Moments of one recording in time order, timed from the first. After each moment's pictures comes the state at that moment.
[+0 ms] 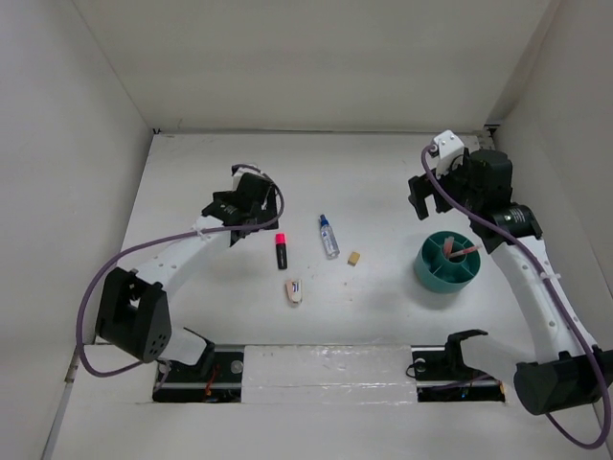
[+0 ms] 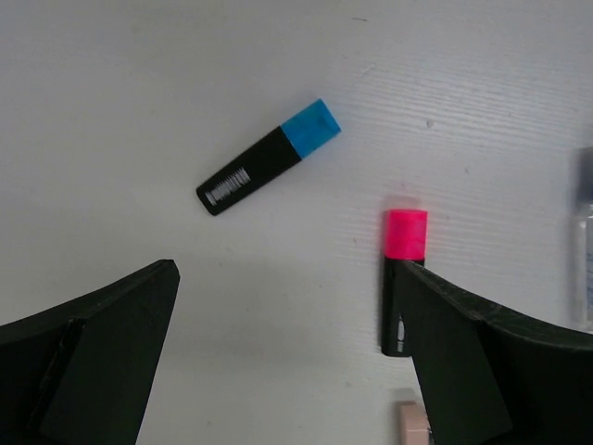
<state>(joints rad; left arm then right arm) -0.50 1.39 1.03 -0.55 -0.44 -0.52 0.17 1.08 1.18 -0.56 -0.19 -0.30</state>
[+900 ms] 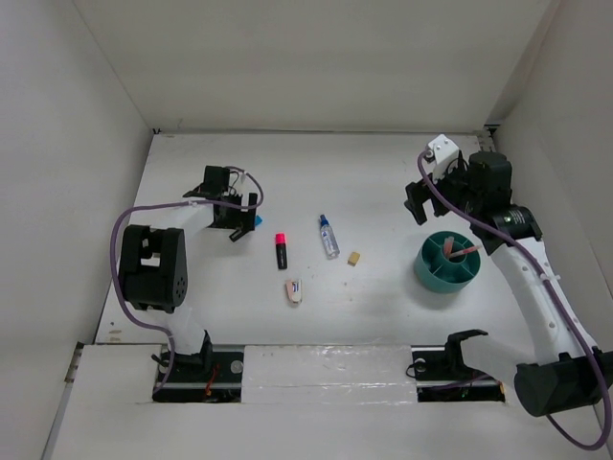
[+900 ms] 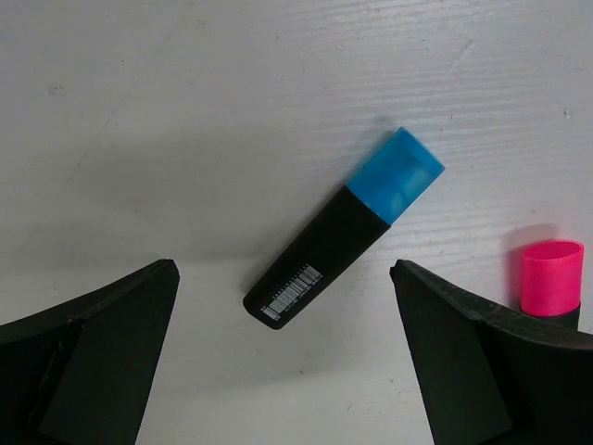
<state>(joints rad) -0.13 1.71 1.06 -0.38 0.06 -0.03 0.17 1.09 1.16 -0.57 -0.29 -0.36</state>
